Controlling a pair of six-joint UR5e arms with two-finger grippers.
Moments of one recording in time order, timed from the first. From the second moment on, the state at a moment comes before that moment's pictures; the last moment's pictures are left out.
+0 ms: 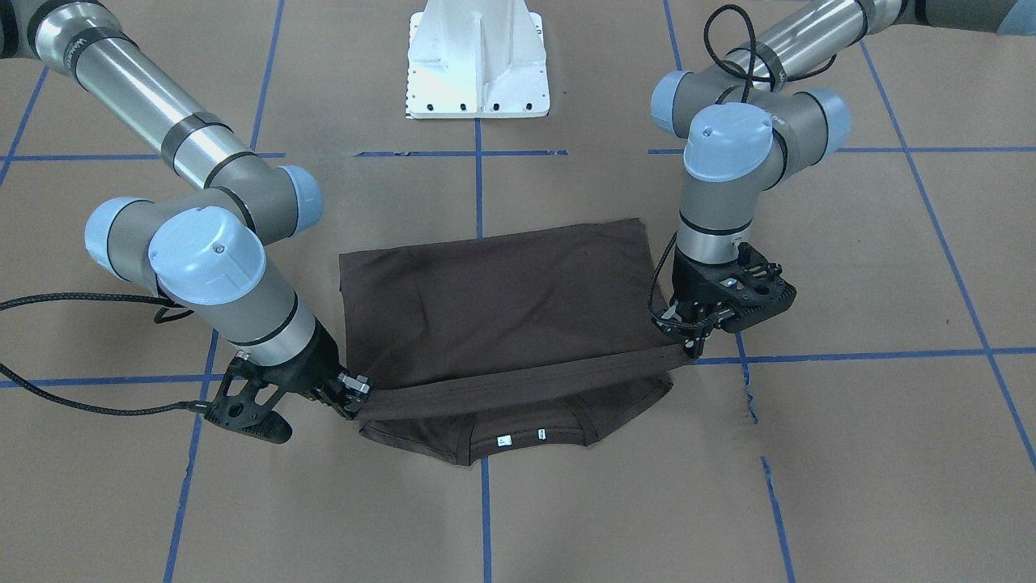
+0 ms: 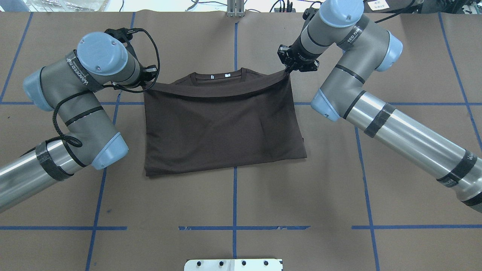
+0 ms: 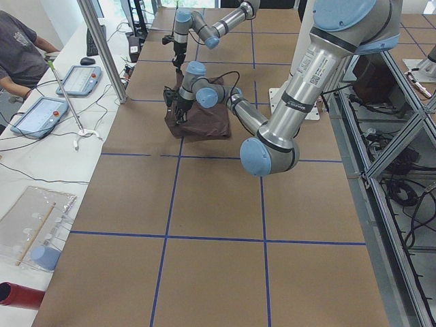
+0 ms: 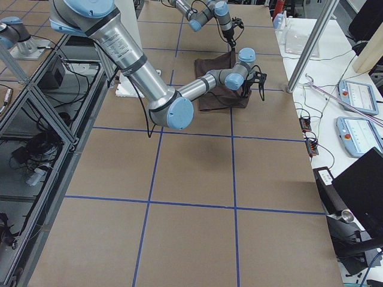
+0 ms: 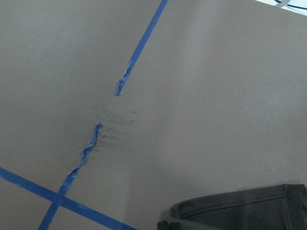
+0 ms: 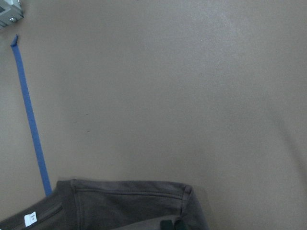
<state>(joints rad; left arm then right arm) -0.76 -2.13 -1.60 -1.74 -1.67 -1.42 0.85 -0.83 1.23 -1.08 2.05 1.39</state>
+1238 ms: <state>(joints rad) -0.75 -2.14 -1.79 -1.57 -1.63 -1.44 0.59 -1.15 1.65 -1.15 1.89 1.44</state>
